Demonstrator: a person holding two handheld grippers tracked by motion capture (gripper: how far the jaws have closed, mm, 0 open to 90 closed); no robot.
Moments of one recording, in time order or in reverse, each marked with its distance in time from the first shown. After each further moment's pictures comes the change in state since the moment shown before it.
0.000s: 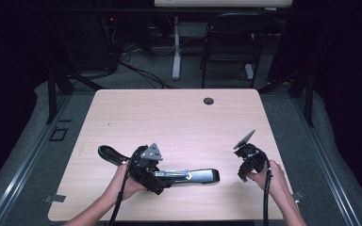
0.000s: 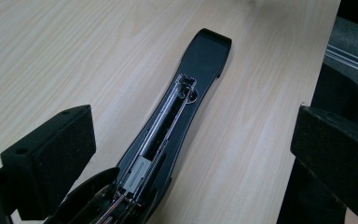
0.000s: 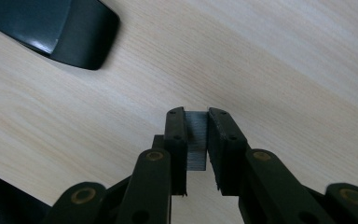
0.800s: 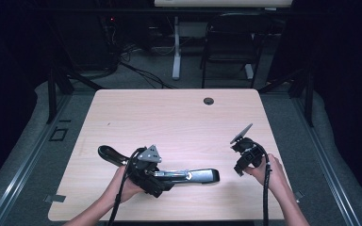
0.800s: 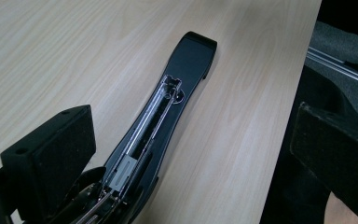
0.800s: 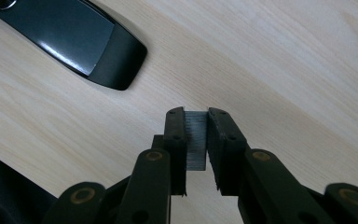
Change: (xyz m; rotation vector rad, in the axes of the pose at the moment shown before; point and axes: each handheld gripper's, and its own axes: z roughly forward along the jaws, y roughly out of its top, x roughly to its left) left arm -0.005 -0.004 -0.005 -0.017 -0.042 -0.002; right arm 0.009 0.012 -0.018 -0.054 0.011 -0.052
